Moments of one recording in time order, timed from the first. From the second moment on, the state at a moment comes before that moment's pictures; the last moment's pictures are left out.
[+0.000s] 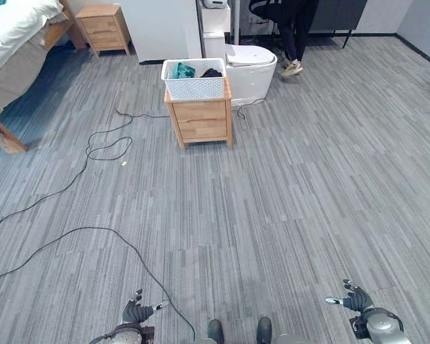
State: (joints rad) left arm 0.15 0.35 -0.06 0.80 -0.18 -0.05 0.06; right arm 0.04 -0.42 0.17 0.82 0.04 -0.01 -0.05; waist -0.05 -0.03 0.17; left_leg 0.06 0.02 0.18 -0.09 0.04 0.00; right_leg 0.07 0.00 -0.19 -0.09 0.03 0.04
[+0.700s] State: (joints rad) left arm 0.10 0.35 -0.05 0.80 -0.19 -0.05 0.08; right arm -0.01 -0.41 0.19 0.83 0.04 0.00 -0.07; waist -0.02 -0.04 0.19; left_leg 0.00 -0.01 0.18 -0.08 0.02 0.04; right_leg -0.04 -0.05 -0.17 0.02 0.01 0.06
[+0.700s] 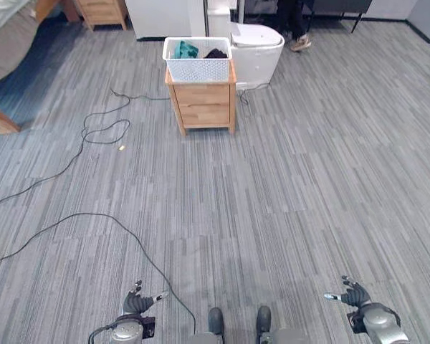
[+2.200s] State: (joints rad) left arm 0.05 0.40 -0.08 0.84 -0.22 -0.03 0.08; right arm 0.04 -0.32 0.22 0.77 0.02 0.00 -0.13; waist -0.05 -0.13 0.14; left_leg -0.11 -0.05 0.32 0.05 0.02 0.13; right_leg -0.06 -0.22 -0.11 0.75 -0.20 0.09
